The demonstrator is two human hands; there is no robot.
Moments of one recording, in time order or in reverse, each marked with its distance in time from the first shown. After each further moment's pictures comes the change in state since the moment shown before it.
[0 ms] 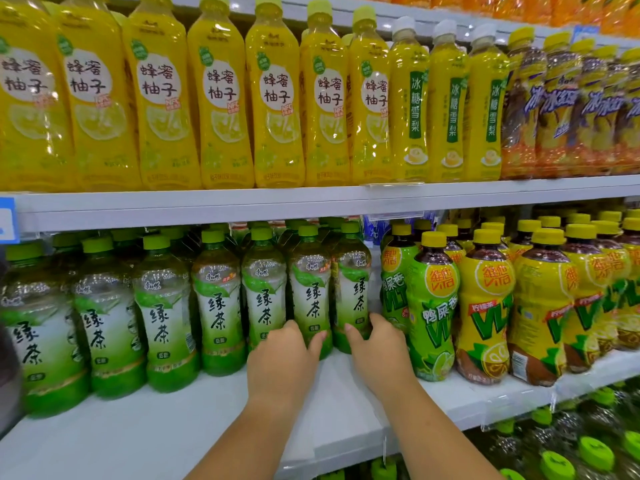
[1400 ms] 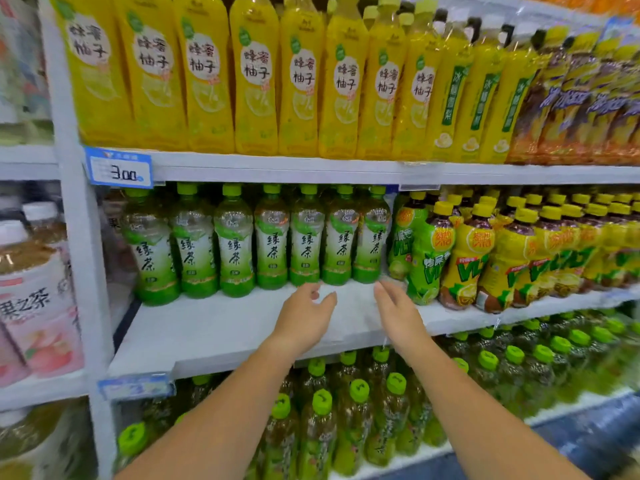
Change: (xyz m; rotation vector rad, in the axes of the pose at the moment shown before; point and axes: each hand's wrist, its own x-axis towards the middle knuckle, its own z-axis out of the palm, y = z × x) left_hand -0.064 -0.036 -0.077 -0.736 -0.504 -0.255; right_hand -0.091 -0.043 -0.054 0.169 -0.256 0.229
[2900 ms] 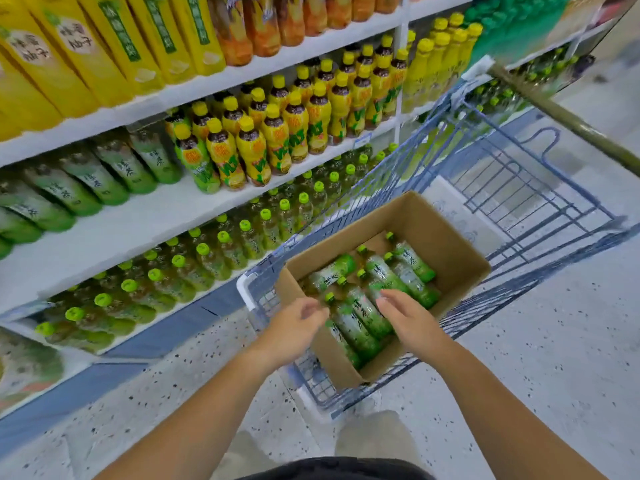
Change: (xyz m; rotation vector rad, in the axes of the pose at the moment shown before) left_hand -0.324 0.301 0.191 0.062 -0.800 -0.447; right_hand -0.314 -0.069 -0.483 -0.050 -0.211 0.777
